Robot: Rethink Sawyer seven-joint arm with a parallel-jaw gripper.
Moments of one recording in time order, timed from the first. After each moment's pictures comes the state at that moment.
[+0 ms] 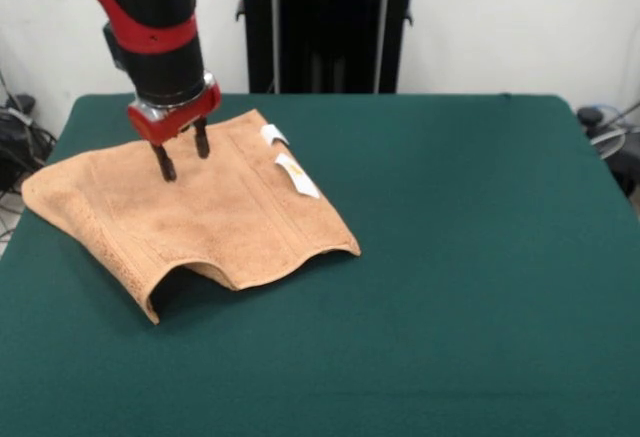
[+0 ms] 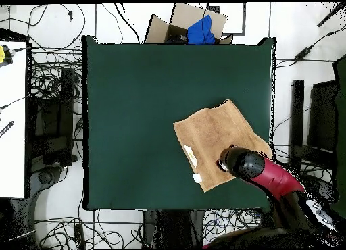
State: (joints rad) arm -0.71 -0.48 0.05 1.78 -0.16 0.39 0.32
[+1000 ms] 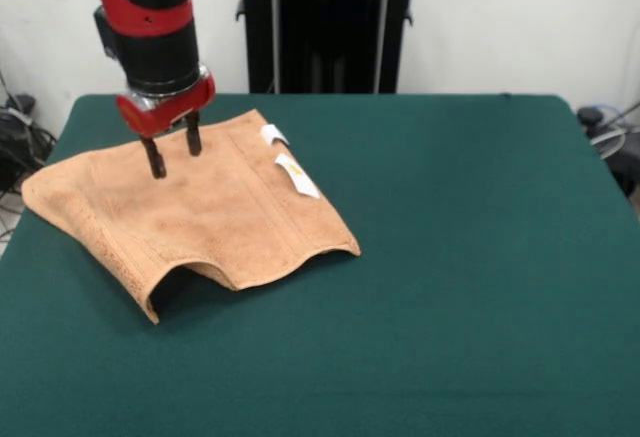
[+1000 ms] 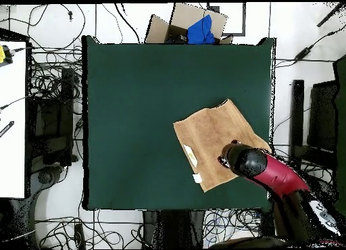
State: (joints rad) arm -0.70 -0.53 0.06 1.78 -0.16 0.39 0.32
